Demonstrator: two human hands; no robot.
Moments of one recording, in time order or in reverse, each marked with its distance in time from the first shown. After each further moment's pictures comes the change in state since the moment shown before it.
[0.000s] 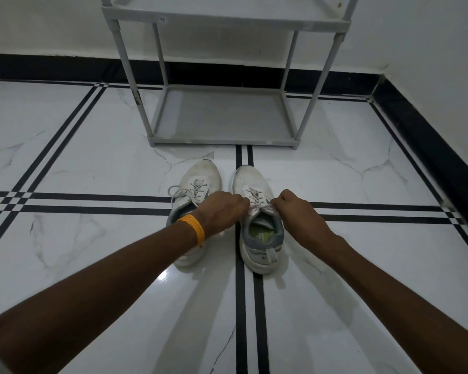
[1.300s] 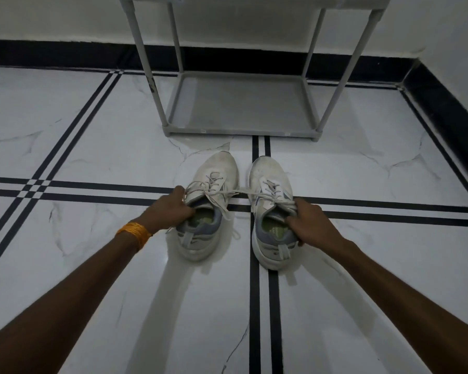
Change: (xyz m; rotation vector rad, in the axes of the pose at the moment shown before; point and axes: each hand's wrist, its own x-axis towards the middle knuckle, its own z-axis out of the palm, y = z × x) left_hand -0.093 -0.073 0.012 -0.849 -0.236 -0.855; right_hand 0.011 -0.006 0.024 0.552 -0.119 0.453
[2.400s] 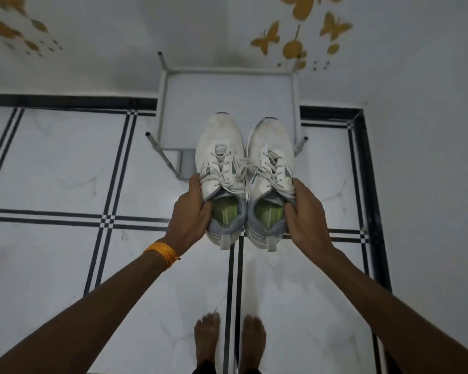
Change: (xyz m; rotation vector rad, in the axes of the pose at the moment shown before) left_hand -0.170 0.315 -0.313 -0.307 0.319 0.290; right_hand -0.080 -0.278 -0.380 0.122 0.180 -0.127
